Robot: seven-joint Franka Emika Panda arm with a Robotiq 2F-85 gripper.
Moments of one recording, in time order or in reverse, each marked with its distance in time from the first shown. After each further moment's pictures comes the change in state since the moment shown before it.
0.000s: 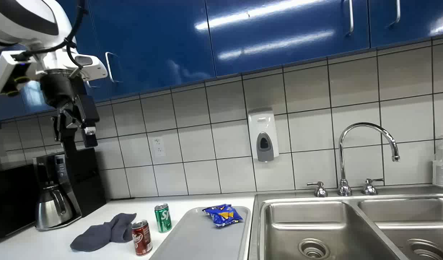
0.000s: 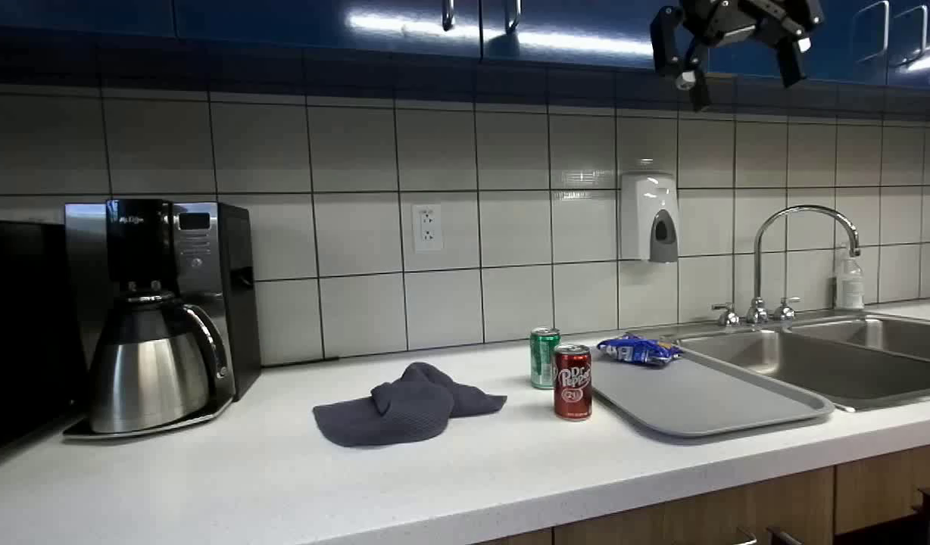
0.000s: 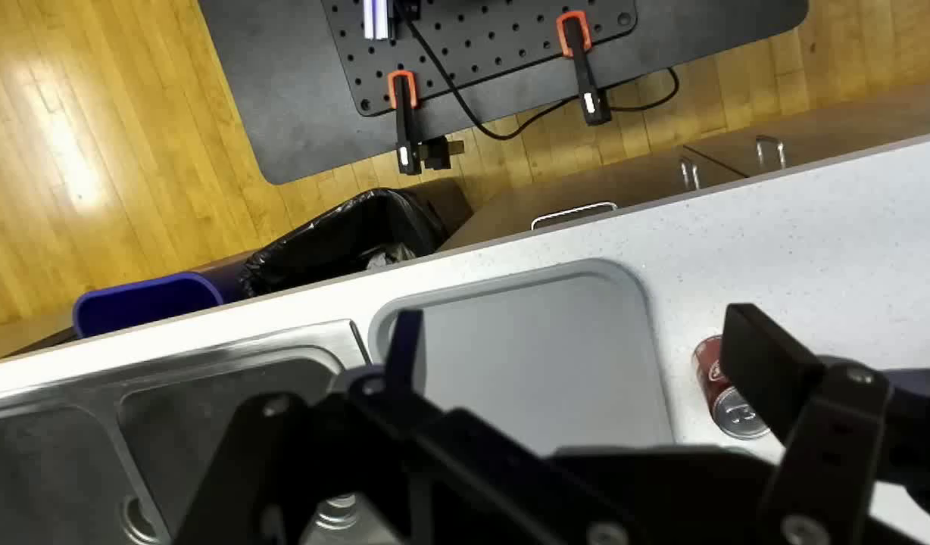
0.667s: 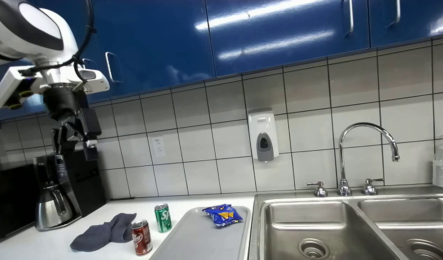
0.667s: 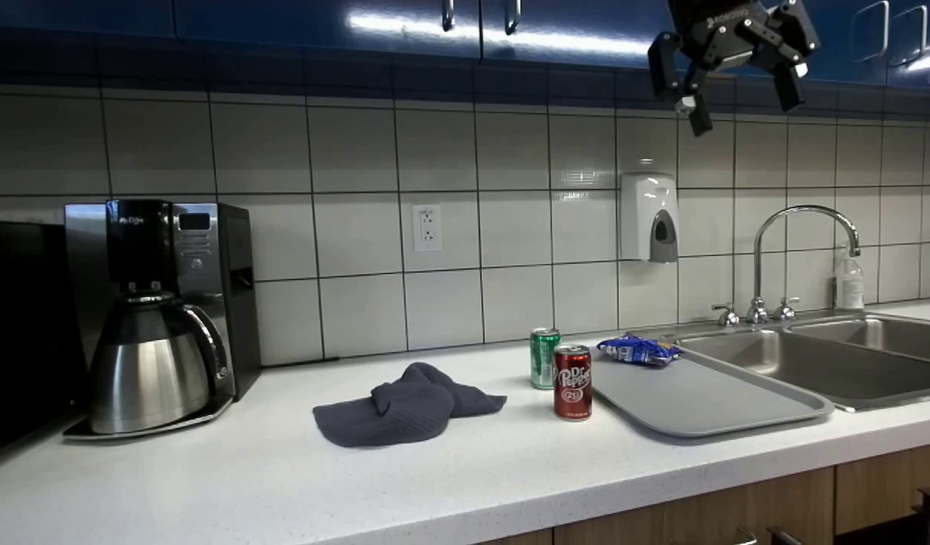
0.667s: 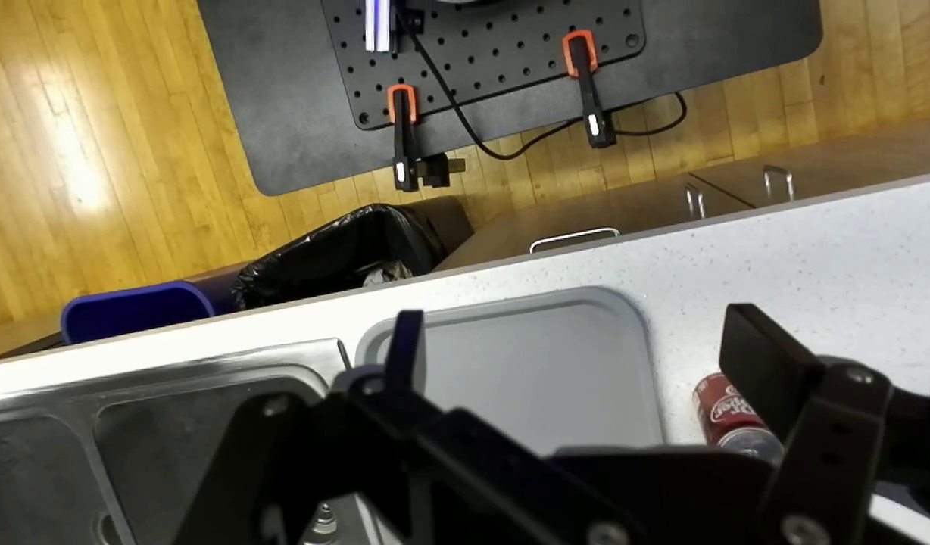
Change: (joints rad) arm 0.030 0.018 0.000 -0.056 0.000 0.030 -0.007
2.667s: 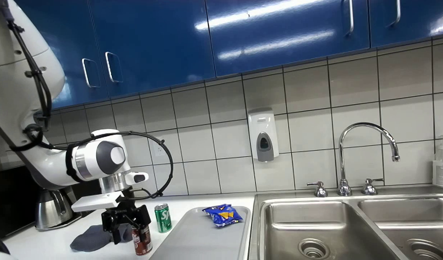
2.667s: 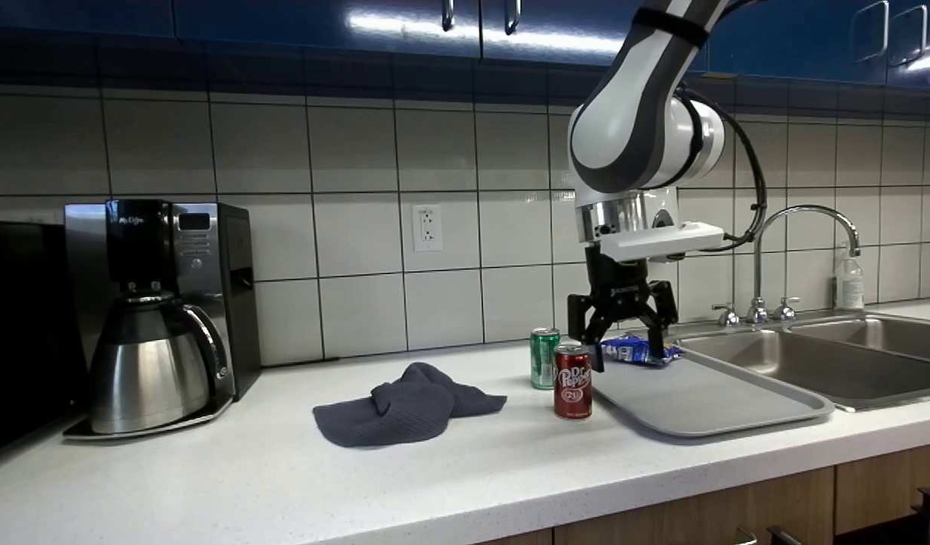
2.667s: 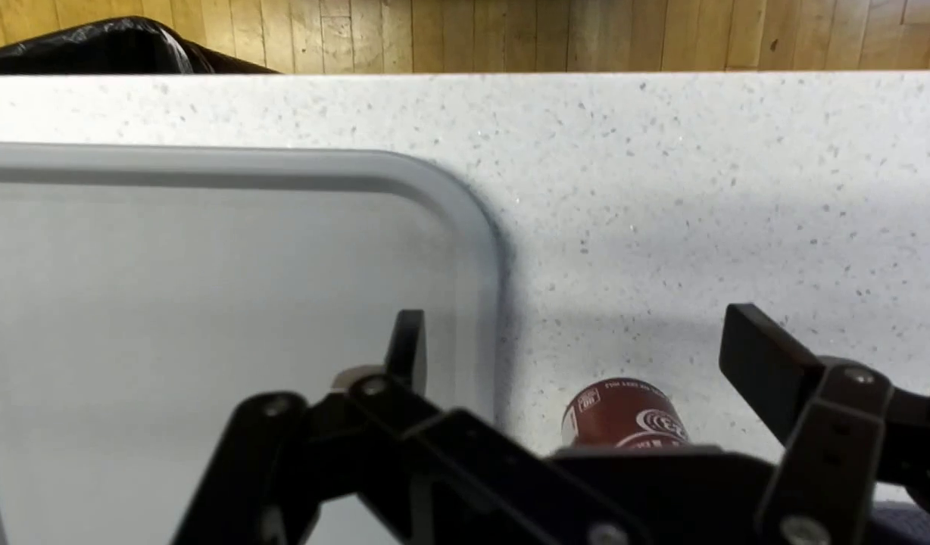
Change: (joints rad) arm 0.084 0.685 -0.046 -0.203 -0.077 0.983 -0.080
